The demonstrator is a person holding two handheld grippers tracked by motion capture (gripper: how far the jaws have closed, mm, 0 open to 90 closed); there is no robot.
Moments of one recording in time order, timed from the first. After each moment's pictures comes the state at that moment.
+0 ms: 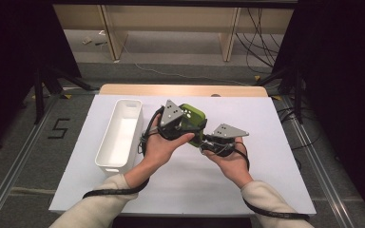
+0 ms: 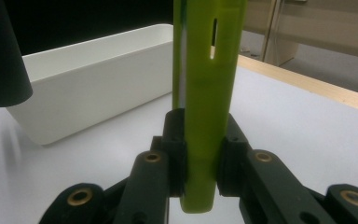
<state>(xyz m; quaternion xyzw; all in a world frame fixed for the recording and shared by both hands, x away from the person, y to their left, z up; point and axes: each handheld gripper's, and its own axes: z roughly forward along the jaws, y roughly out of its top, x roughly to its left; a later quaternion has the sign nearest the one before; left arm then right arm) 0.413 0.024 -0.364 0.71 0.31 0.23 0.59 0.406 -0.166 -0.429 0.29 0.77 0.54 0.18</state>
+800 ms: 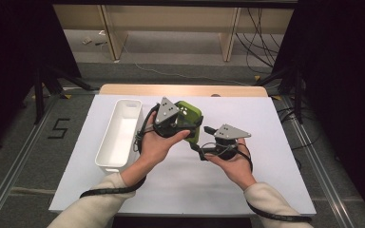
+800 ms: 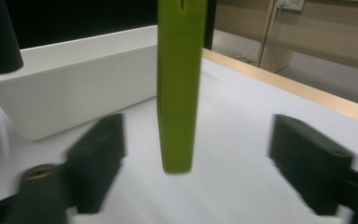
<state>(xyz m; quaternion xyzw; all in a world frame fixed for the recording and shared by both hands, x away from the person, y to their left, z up) 0.416 0.036 -0.357 0.70 0.31 0.24 0.60 0.408 -0.174 -0.432 0.28 0.77 0.54 0.20</state>
